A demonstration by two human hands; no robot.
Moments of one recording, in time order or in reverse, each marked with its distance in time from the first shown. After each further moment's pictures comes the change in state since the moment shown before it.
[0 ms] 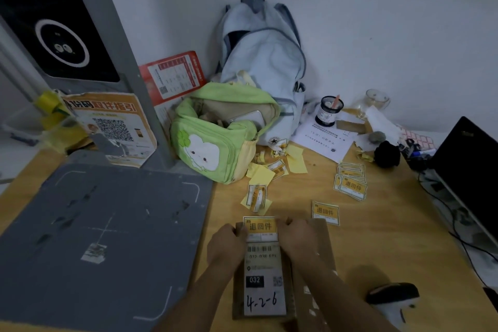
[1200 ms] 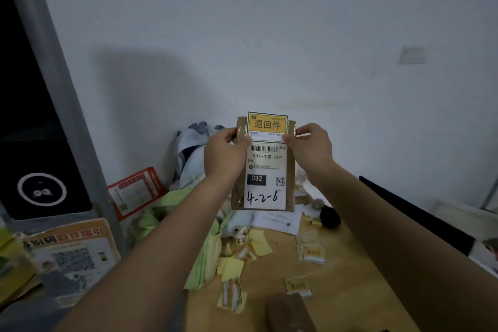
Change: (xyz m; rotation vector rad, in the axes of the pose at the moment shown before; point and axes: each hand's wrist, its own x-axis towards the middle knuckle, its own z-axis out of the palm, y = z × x) left_hand -0.085 0.270 -0.217 -0.675 0.194 0.829; right_hand -0.087 -0.163 -0.286 0.736 0.565 -0.402
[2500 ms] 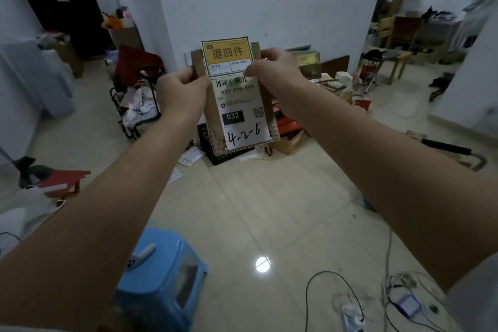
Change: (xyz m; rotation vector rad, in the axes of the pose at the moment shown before) left_hand -0.634 0.242 0.213 -0.610 -1.671 0.142; right_hand -0.560 -0.011 -0.497 -0.174 1.423 0.340
